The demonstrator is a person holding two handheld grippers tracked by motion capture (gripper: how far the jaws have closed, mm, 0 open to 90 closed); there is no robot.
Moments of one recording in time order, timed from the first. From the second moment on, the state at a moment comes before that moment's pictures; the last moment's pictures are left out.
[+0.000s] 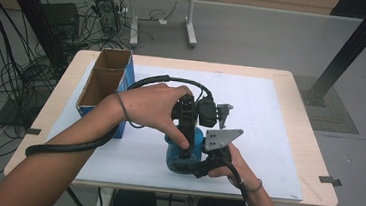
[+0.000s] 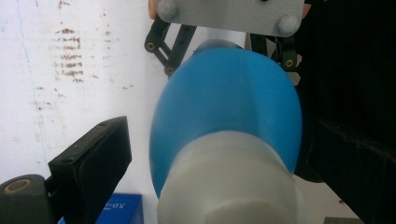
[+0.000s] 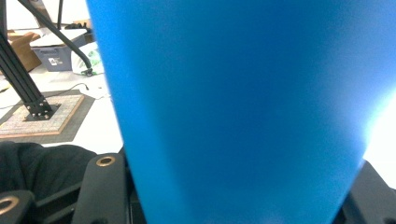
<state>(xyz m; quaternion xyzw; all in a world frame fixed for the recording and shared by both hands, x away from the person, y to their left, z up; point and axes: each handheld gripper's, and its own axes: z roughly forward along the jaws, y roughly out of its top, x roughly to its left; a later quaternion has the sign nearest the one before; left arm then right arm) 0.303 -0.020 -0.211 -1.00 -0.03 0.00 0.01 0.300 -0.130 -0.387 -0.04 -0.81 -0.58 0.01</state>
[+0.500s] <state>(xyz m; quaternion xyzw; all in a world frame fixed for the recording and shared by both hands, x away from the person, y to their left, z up) 0.304 -0.020 -0.211 -1.00 -0.03 -0.01 0.01 0.301 -0.129 -0.387 -0.04 -0.81 -0.58 0.00</state>
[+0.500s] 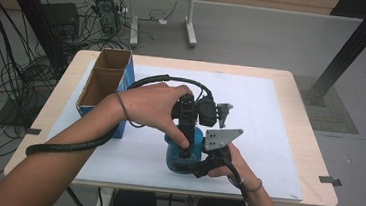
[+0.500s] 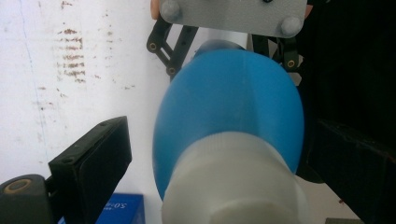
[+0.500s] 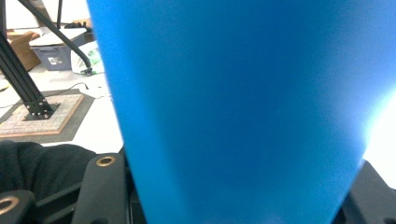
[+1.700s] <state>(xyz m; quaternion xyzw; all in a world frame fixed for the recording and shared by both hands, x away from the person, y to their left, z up) 0.303 -0.021 -0.214 -1.00 -0.02 -0.01 0.01 0.299 -0.129 -0.386 -0.03 -0.81 -0.58 0.00</state>
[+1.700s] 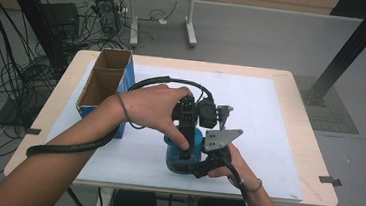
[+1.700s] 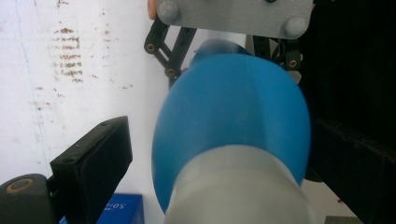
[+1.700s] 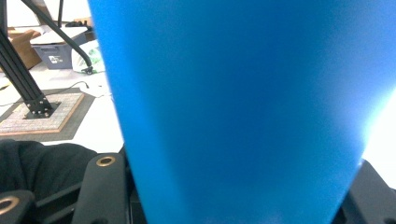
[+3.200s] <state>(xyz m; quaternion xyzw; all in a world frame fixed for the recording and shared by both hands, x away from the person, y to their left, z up) 0.301 -0.025 -0.213 -1.00 -0.02 -0.02 0.00 0.298 -0.131 -0.381 -0.03 -0.81 -0.59 0.00</state>
